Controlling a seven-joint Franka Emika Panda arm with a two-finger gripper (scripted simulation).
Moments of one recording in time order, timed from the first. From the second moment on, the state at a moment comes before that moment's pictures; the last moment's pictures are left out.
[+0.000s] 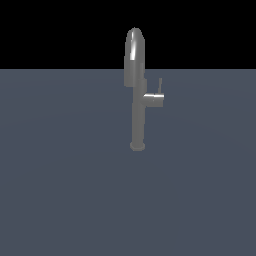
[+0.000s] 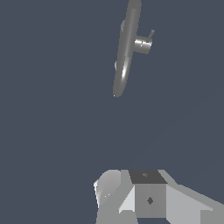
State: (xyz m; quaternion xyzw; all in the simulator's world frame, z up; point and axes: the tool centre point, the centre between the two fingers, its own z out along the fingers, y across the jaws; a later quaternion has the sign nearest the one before) arm -0.247 -0.009 0.482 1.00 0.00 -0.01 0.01
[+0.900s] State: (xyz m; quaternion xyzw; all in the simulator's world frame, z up) arm -0.216 -0.007 0.482 1.00 -0.05 -0.05 -0.04
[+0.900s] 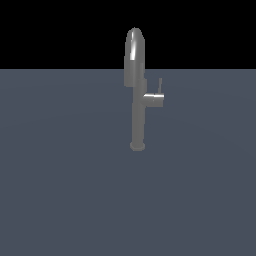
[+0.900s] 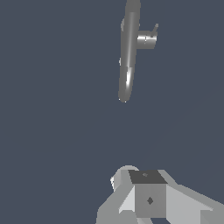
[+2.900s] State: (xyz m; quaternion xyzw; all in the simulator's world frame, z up) arm -0.007 -0.069 0.388 0.76 -0.39 -0.33 -0.39
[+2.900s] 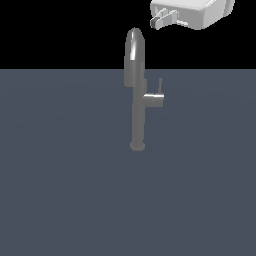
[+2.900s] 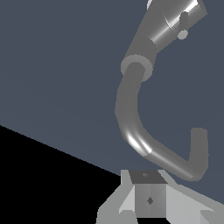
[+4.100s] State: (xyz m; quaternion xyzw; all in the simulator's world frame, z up) arm 0.041 -0.105 0.257 0.47 -0.54 -0.45 -0.54
